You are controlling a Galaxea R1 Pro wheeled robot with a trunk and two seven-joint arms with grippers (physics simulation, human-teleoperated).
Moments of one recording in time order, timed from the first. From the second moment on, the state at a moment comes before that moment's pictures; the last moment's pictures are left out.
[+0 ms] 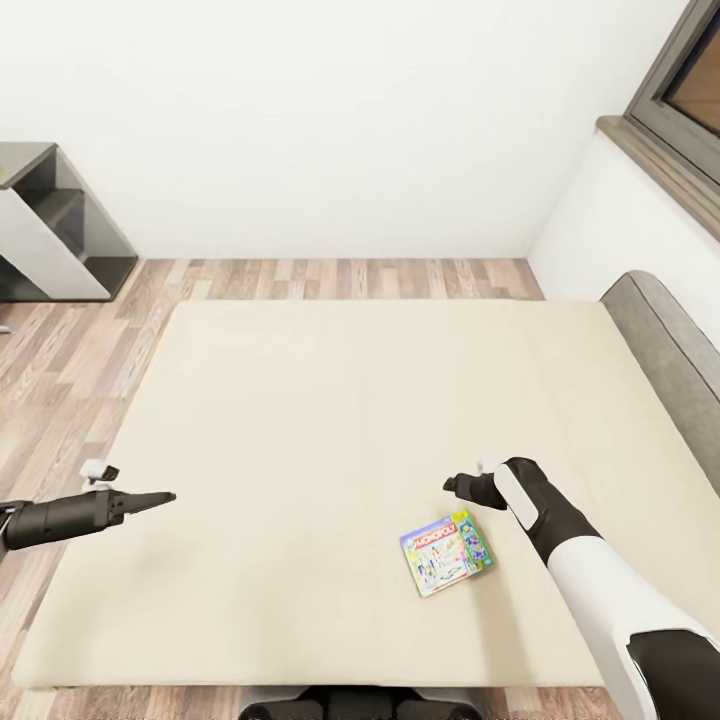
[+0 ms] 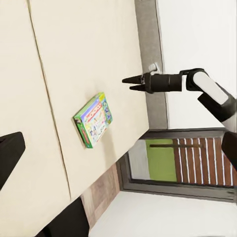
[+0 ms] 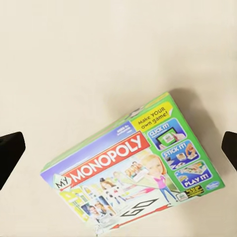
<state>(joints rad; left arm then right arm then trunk) -0.63 0.57 0.14 -0.86 0.24 0.75 -1.57 -0.88 -0.09 0.12 -0.64 -0.53 0.78 -0.16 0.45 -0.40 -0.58</state>
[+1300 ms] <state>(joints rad) -0.45 0.57 0.14 -1.27 0.45 0.80 -1.57 -0.92 -0.08 0.12 -0.64 -0.53 0.79 -0.16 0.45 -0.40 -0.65</state>
